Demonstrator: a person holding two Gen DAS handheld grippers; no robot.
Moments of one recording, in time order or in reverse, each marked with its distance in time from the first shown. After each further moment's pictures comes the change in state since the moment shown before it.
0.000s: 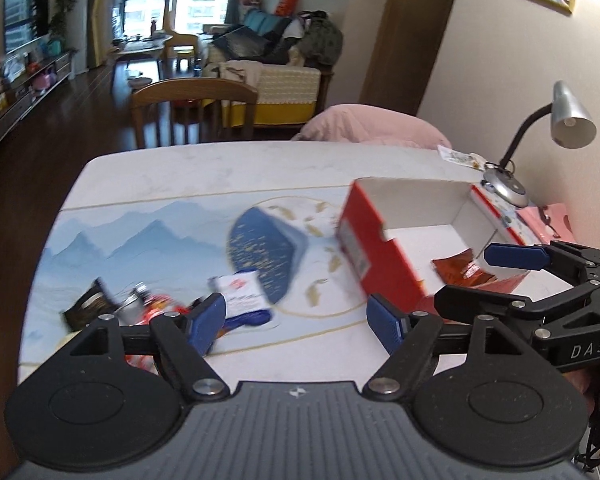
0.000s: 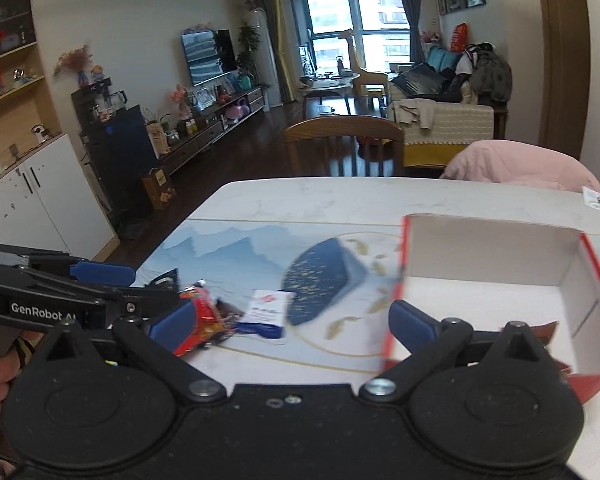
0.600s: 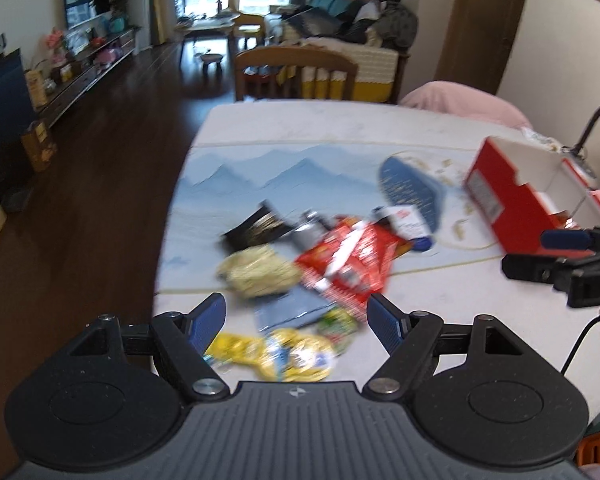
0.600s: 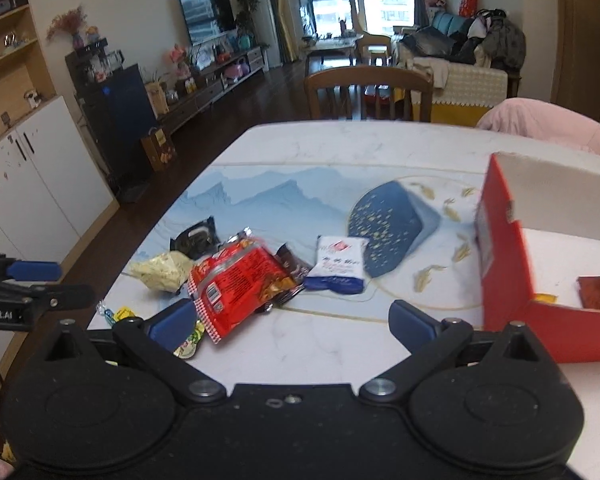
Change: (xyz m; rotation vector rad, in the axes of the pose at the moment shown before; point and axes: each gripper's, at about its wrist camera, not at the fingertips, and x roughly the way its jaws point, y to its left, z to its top) left arm -0.034 0.147 -0.075 -0.066 0.062 0.181; right arm 0.070 0.088 -0.034 0.012 0.131 -0.023
